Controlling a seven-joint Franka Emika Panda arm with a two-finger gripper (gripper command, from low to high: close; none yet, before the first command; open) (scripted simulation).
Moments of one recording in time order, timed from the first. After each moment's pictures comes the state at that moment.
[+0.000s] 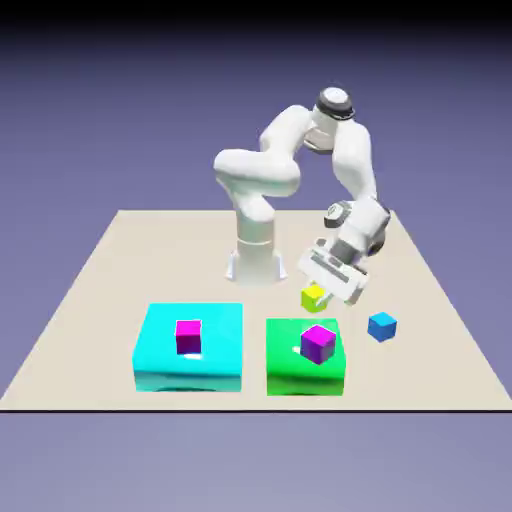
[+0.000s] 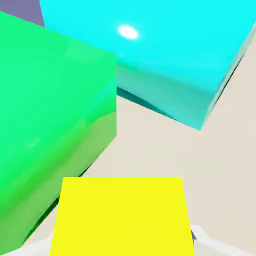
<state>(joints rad) -0.64 -1.15 1.84 -2.82 0.86 2.44 2.06</state>
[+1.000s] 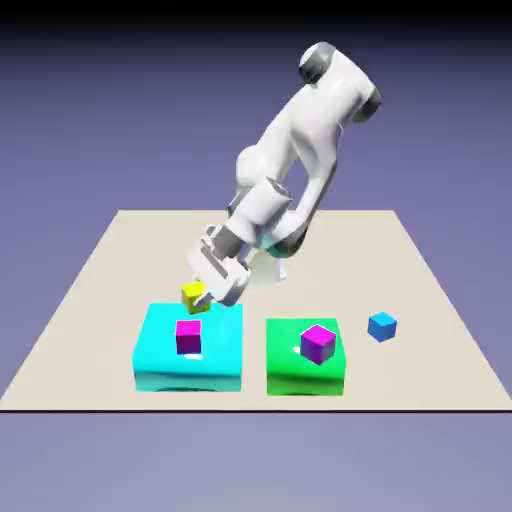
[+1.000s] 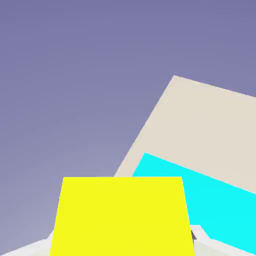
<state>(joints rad) -1.65 -0.69 1.61 -2.71 0.10 3.05 1.89</state>
